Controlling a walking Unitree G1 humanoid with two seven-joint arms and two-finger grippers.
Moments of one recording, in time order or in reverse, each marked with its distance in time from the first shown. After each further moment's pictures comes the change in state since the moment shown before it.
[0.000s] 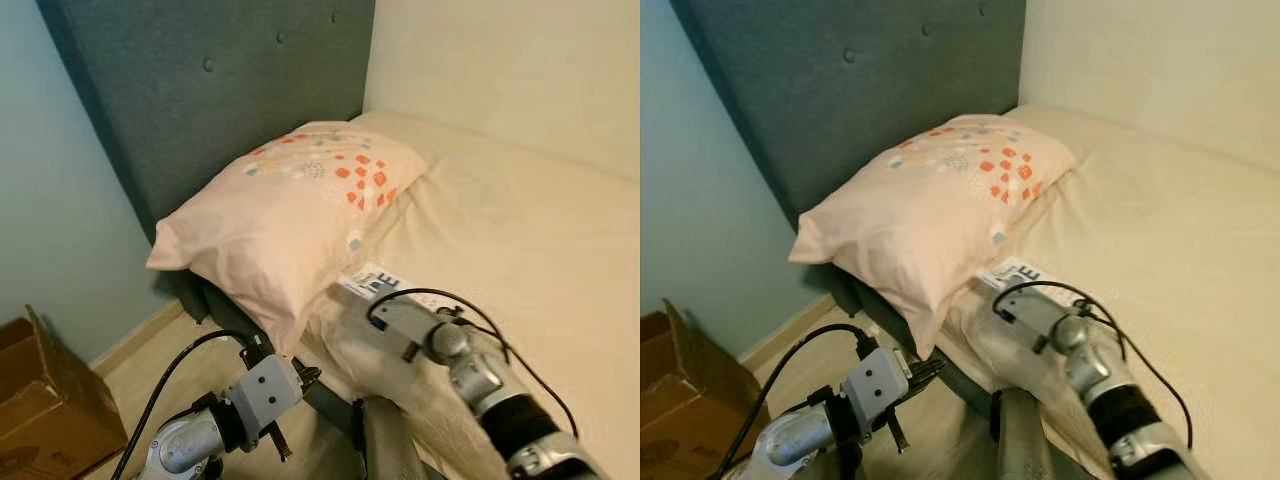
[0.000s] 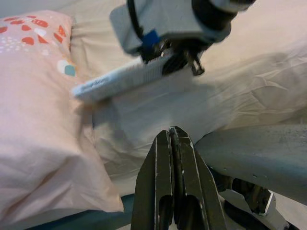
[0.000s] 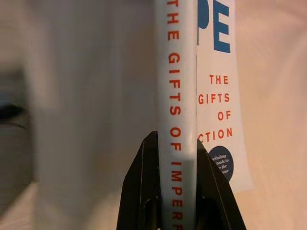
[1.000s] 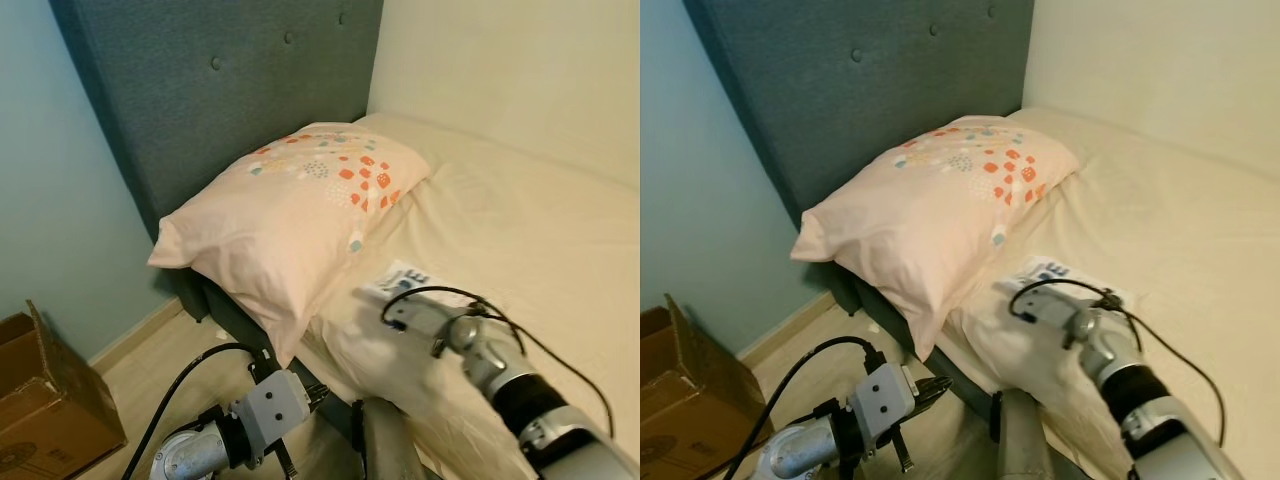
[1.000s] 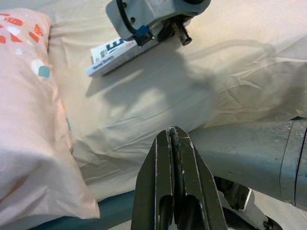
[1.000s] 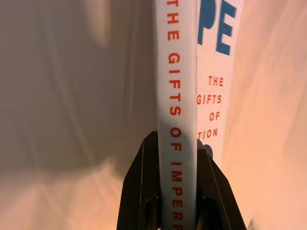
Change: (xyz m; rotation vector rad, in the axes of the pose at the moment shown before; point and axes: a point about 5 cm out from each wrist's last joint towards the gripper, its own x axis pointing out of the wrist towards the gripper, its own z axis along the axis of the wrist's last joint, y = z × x) left arm -0.001 -0.015 -0.001 -0.022 0.001 -0.063; right arm -0.004 -0.043 -0.043 -0.170 0.267 -0.150
